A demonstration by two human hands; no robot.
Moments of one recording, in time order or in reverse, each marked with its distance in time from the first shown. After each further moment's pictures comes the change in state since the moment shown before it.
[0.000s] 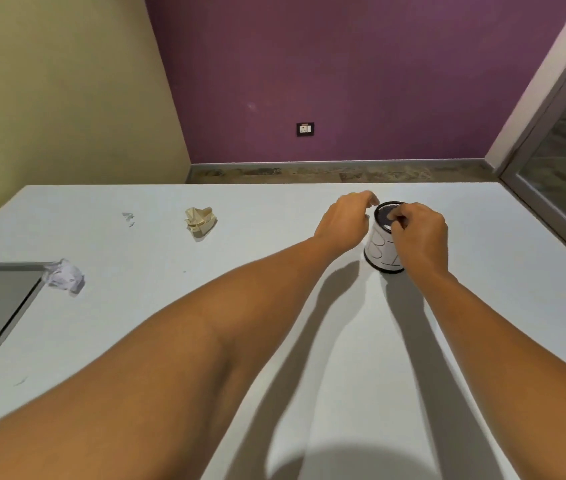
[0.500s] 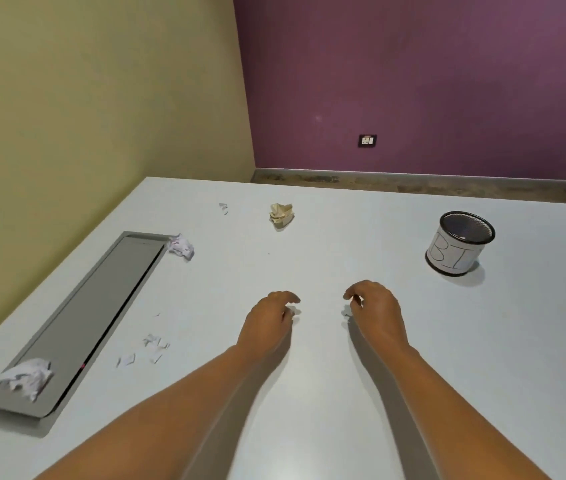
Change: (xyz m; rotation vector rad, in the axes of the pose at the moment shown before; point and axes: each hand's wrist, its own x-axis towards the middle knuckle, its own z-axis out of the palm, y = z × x) left_hand -0.251 -0.114 -0.056 -0.011 0.092 -0.408; right_hand -0.163 -0.074 0.031 0.163 -0.528 -0.094
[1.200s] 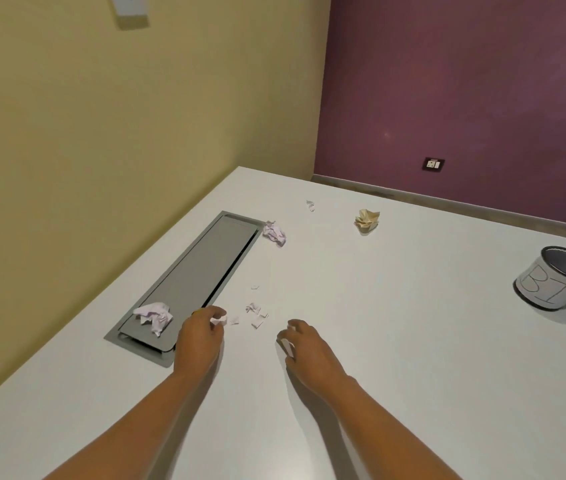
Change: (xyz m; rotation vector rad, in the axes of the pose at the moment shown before) left_hand -0.140 -0.162 -0.132 -0.047 0.466 -0.440; right_hand -0.108 -0.154 0.142 -0.199 -0.599 -0.372
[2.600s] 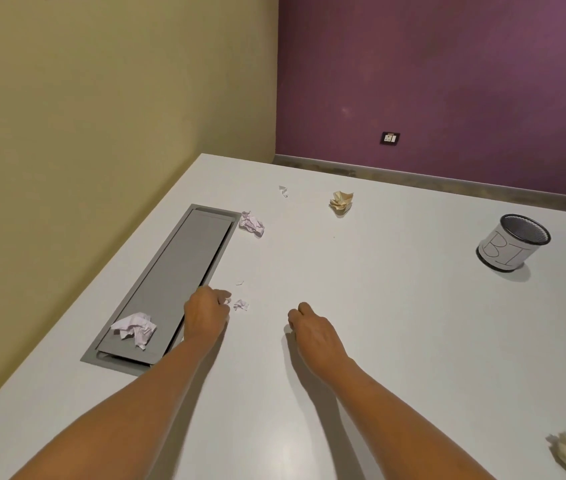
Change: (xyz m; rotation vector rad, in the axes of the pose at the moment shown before) left_hand 0.046 0.027 0.013 0.116 -0.140 0.045; right_hand 0.000 -0.020 -0.019 -0.219 0.076 0.185
